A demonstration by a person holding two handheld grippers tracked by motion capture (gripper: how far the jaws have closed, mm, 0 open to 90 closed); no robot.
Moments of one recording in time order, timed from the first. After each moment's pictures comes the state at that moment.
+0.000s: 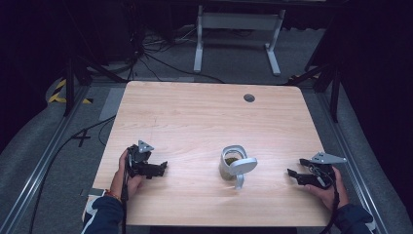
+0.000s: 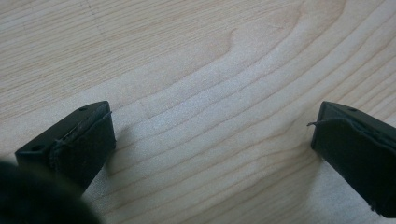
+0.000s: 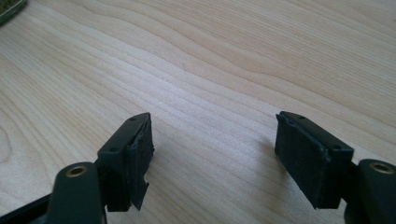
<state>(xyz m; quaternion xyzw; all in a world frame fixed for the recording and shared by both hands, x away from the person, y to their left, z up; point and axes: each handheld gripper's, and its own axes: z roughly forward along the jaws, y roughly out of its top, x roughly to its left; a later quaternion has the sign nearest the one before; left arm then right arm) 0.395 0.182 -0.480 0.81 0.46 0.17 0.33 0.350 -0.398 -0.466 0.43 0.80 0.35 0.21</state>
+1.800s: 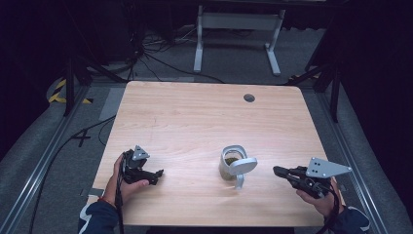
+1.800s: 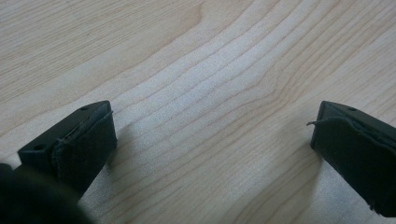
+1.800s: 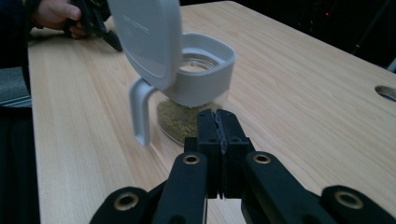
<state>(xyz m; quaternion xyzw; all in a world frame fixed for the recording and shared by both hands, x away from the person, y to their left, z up) 0.378 0.199 -0.482 0.84 0.41 0.15 0.34 0.299 -0.322 -0.388 0.22 0.82 0.49 0.19</state>
